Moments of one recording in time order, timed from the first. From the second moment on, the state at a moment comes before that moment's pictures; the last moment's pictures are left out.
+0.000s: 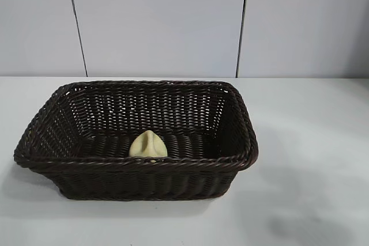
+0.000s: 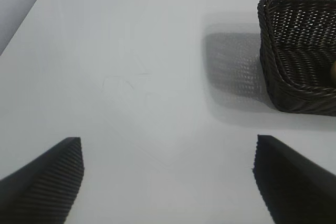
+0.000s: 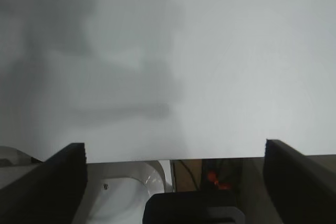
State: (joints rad) left arm 0.03 -0.01 -0.48 0.01 1.13 0.05; right arm -0.05 0.81 -0.55 0.00 1.07 0.02
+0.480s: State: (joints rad) left arm 0.03 -0.01 -0.48 0.01 1.13 0.05; right arm -0.05 0.22 -0.47 0.00 1.06 0.01
